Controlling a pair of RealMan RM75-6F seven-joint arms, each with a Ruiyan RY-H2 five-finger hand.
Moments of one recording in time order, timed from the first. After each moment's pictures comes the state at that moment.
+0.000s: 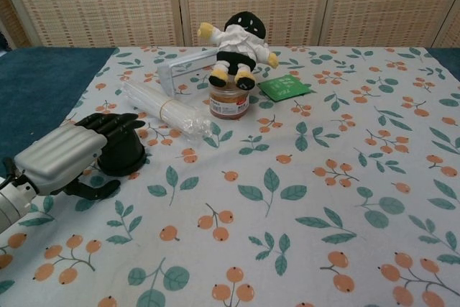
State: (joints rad) left arm -0.46 -1.89 -0.05 -0.86 1.57 1.20 0.17; right arm 0.08 -1.07 -0.08 -1.63 -1.74 1.50 0.06
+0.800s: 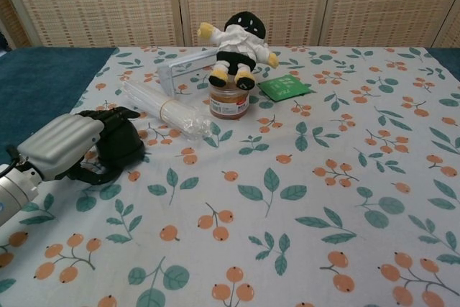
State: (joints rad) left arm -0.49 -1.95 -0.07 -0.71 1.54 1.23 0.02; right arm 0.09 -1.06 -0.08 -1.63 -1.74 1.47 0.05
